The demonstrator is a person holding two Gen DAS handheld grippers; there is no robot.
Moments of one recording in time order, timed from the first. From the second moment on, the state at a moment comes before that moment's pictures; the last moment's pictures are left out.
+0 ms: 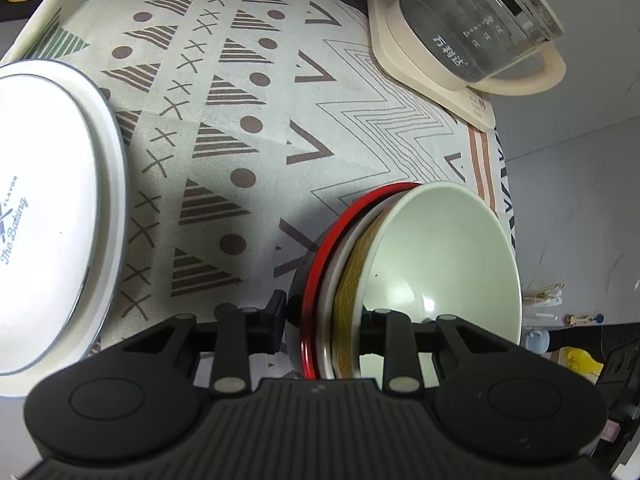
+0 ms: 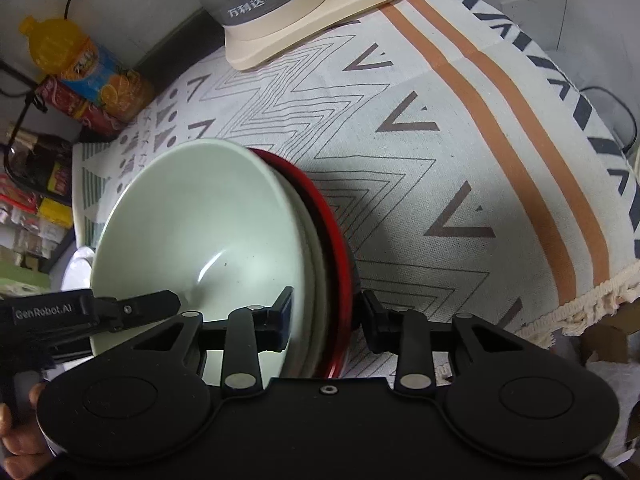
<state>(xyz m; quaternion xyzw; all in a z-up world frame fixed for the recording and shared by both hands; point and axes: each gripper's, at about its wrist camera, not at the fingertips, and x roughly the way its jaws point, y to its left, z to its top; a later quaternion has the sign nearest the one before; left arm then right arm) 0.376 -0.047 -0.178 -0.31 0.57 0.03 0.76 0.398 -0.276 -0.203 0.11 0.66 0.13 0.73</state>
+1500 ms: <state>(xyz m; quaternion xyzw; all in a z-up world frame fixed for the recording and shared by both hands) 0.287 0.091 -0.101 -0.40 0.45 0.15 0.78 0.405 -0.126 -0.141 0.06 0.62 0.28 0.73</state>
